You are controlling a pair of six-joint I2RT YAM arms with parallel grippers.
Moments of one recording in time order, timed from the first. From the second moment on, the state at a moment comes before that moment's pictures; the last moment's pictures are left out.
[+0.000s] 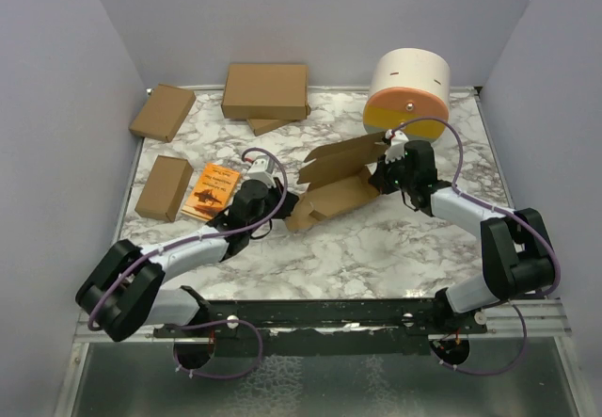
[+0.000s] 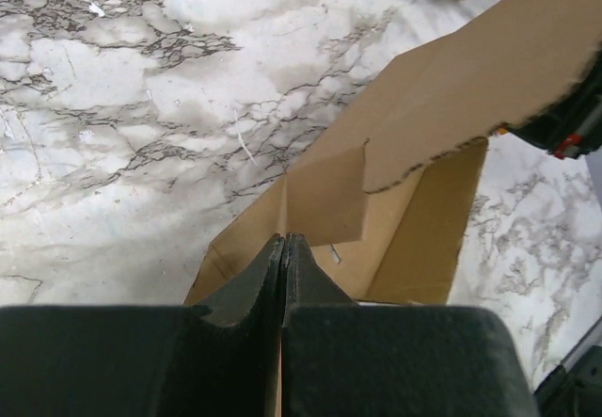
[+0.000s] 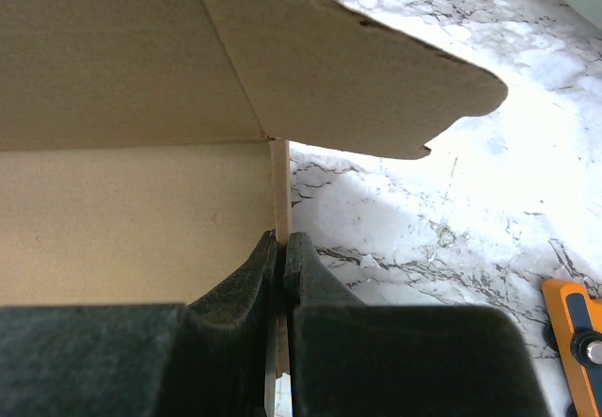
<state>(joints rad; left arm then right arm) -0.68 1.25 0.50 0.39 -0.07 -0.66 0.27 1.49 0.74 0.15 -0.27 0.04</state>
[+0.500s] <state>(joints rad) -0.72 1.46 0.53 0.66 -0.06 -0.72 0.27 1.49 0.74 0.15 -0.27 0.04</state>
